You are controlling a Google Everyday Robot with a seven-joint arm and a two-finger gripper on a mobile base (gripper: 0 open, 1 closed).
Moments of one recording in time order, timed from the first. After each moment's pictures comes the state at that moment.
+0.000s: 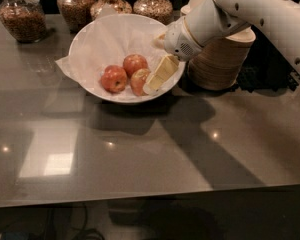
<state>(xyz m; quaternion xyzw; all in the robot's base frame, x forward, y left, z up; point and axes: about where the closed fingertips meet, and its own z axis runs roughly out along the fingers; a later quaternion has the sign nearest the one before) 0.621 -0.011 0.898 -0.63 0.67 0.22 0.32</state>
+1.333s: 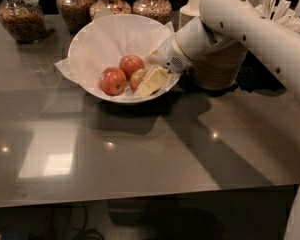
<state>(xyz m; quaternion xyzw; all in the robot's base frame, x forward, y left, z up) 0.628 0.005 0.854 -0.61 0.69 0.24 0.30</state>
